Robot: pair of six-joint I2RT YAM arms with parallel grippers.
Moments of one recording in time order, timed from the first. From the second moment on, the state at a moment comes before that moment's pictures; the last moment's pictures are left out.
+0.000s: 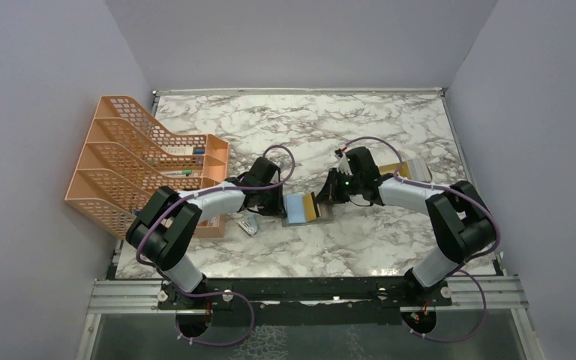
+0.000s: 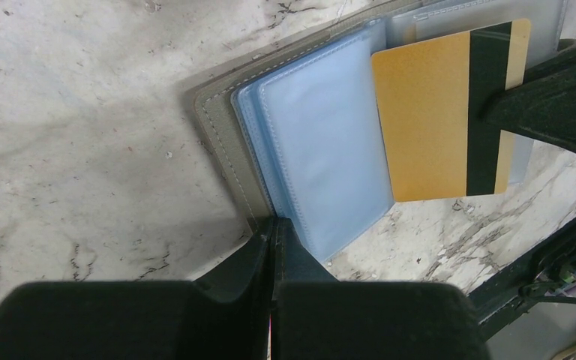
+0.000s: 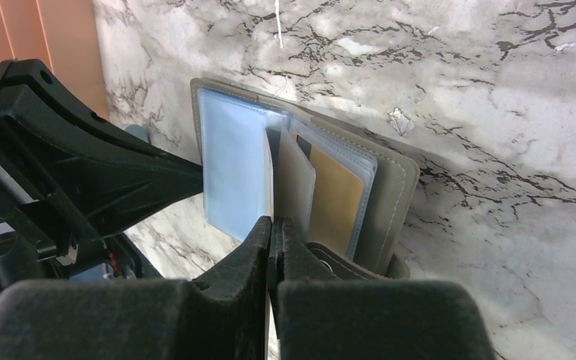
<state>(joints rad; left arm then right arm) -0.61 1.61 0.81 -0.20 0.26 -0.57 0.49 1.62 0.78 0.02 -0.46 0.61</state>
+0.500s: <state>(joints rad) -0.61 1.61 0.81 -0.20 0.25 -0.57 0.47 1.66 0.78 0.06 -0.49 0.64</state>
